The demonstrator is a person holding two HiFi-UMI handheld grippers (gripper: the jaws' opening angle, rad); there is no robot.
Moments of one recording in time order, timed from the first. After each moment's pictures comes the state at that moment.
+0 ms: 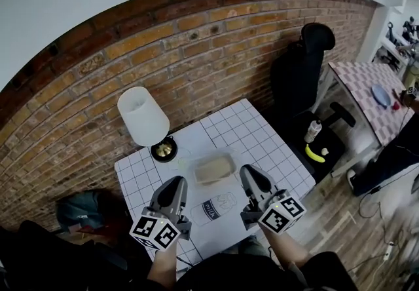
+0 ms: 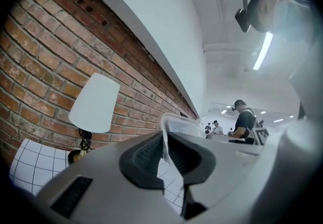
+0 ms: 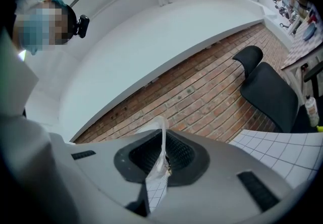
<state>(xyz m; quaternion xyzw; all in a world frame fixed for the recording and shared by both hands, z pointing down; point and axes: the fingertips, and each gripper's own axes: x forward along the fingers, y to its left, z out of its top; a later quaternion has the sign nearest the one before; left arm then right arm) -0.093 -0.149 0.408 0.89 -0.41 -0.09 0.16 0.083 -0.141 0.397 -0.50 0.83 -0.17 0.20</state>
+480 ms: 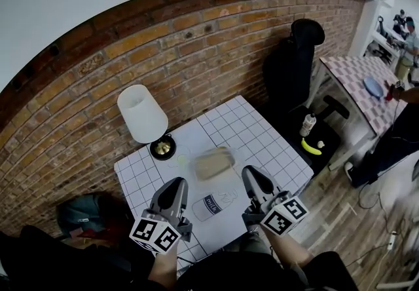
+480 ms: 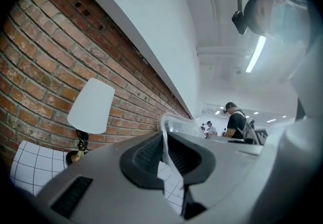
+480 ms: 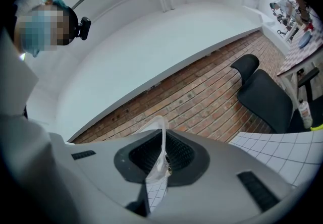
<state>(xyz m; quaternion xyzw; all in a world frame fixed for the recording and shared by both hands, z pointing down) -0.099 -0.117 0.397 0.91 -0.38 -0.10 0.15 0.076 -0.100 0.387 -0.52 0.81 -0.15 0.21</state>
